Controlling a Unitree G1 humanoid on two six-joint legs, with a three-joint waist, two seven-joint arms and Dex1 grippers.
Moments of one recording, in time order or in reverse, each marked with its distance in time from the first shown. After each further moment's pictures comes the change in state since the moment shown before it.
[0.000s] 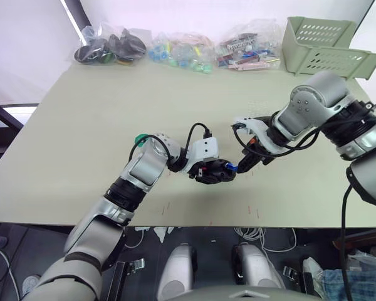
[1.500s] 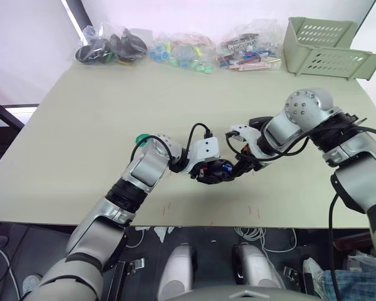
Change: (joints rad) left arm 0.008 -0.023 0.003 -0.017 0.007 0.028 0.012; right arm 0.086 0.098 -0.126 0.109 0.204 0.000 -0.480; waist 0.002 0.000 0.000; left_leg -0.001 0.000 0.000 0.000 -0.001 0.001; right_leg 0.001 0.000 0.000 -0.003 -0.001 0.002
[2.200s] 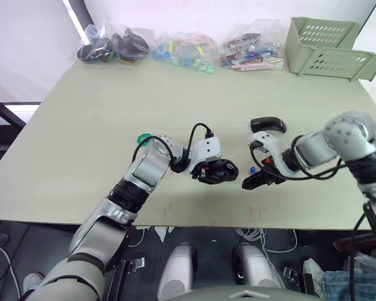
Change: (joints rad) left arm 0.006 -0.019 0.010 0.006 0.005 0.001 0.009; right arm 0.493 -0.237 -0.370 -0.657 -0.056 -0.052 -0.031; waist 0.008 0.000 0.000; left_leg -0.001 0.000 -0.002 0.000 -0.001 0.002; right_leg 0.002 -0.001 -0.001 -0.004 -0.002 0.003
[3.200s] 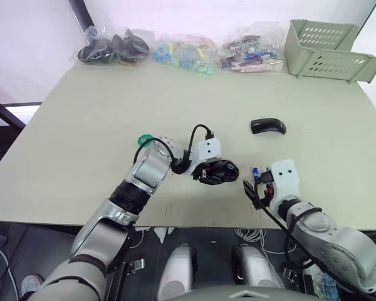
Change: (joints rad) left arm 0.010 -0.003 0.005 0.002 0.006 0.000 0.002; right arm 0.788 0.441 -0.111 -0.686 -0.732 -0.486 -0.358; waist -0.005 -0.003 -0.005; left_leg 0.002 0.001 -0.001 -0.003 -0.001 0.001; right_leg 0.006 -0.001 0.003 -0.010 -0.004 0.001
